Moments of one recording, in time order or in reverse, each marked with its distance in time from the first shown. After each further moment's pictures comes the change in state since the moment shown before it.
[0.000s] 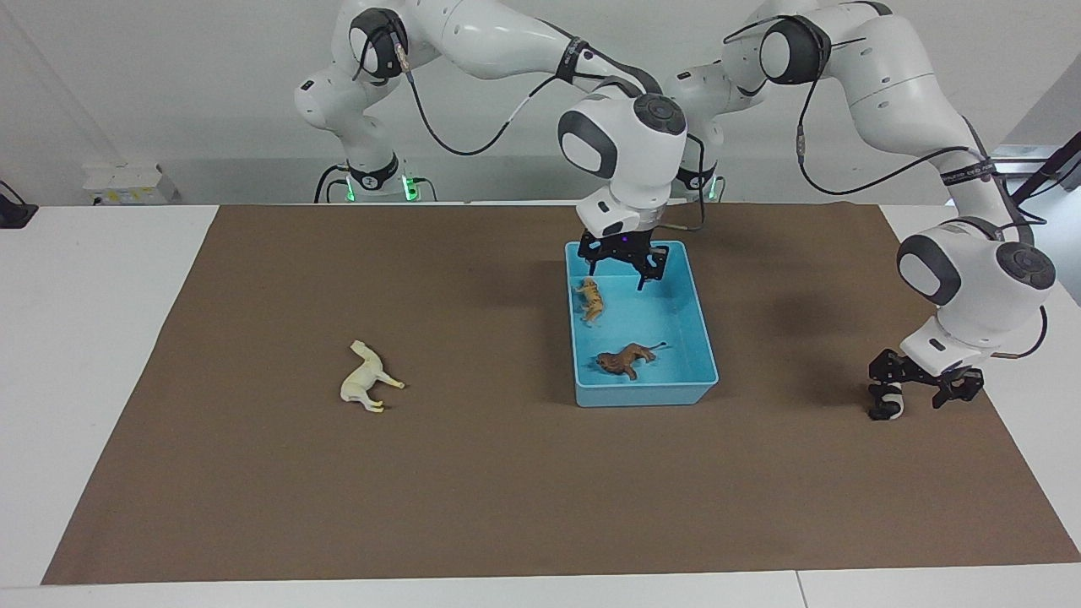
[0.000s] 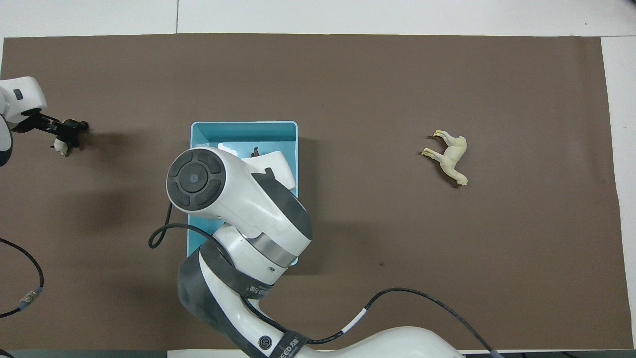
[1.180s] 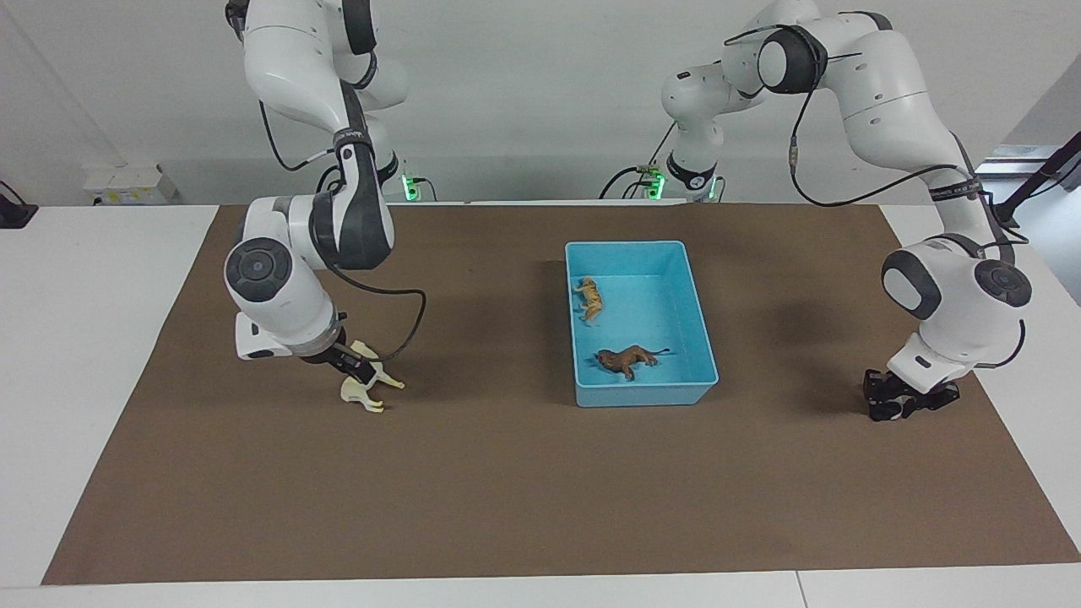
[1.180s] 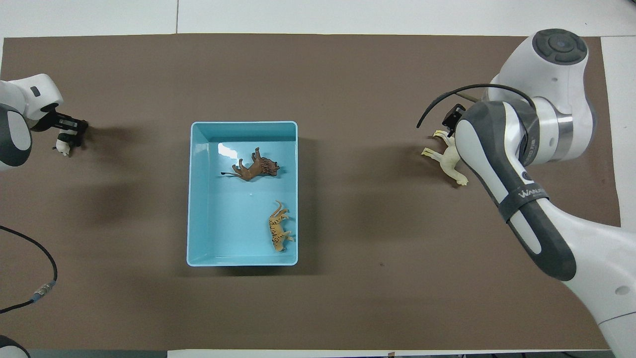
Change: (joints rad) left arm -0.023 0.035 -0.005 0.003 -0.007 0.033 -0.149; right arm -0.618 -0.217 -0.028 -0.549 0.005 0.225 -0.566
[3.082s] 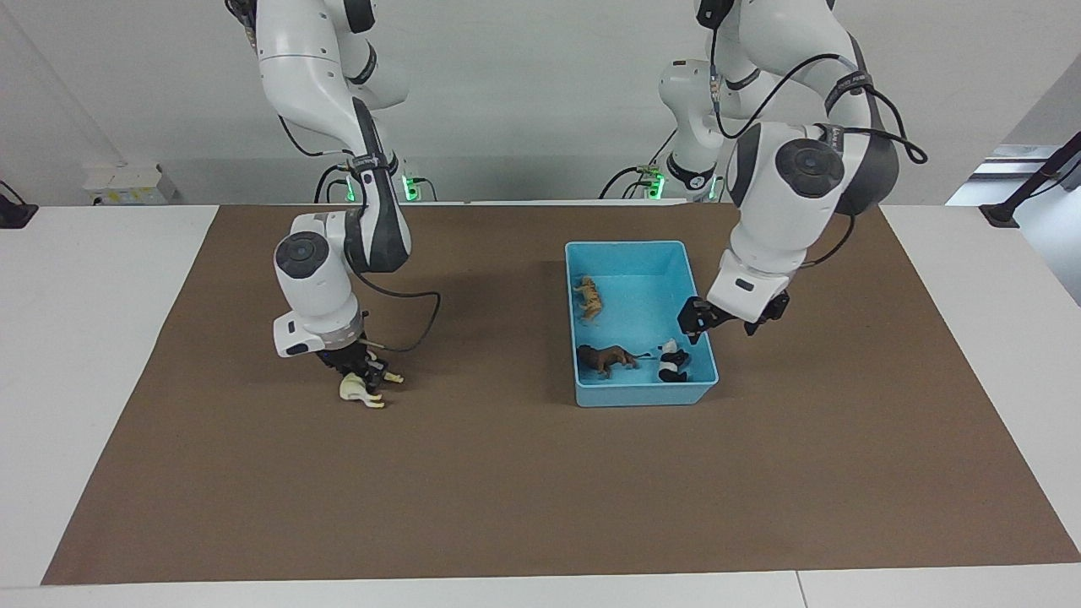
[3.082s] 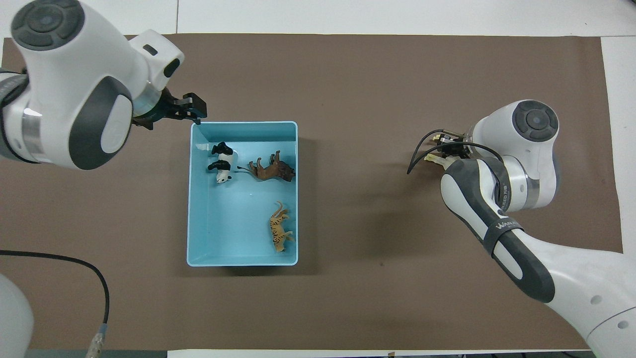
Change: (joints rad) left arm -0.452 -0.282 0.011 0.087 -0.022 -0.496 -0.756; right arm 0.001 -0.054 0.010 -0.251 -0.001 0.325 -0.128
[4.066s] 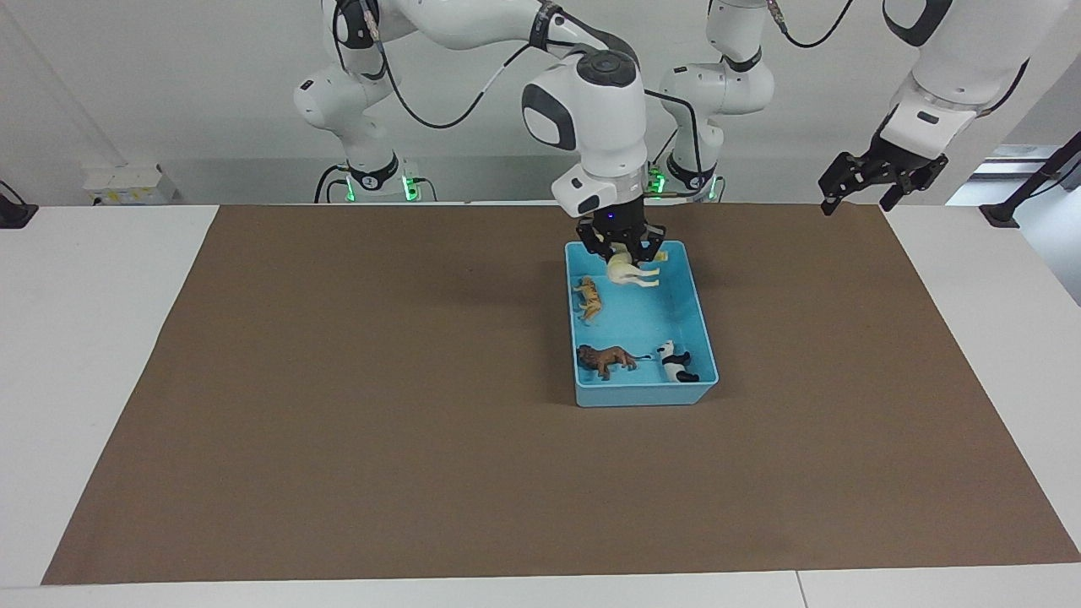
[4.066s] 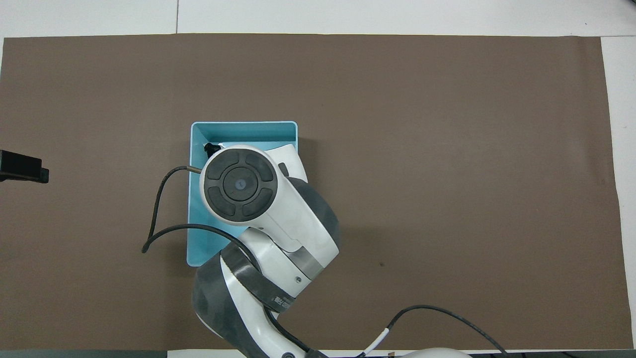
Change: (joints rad) left arm 0.229 -0.398 0.002 -0.131 0.009 -0.296 0.269; right arm 0.635 0.162 0.015 0.637 0.126 -0.266 0.620
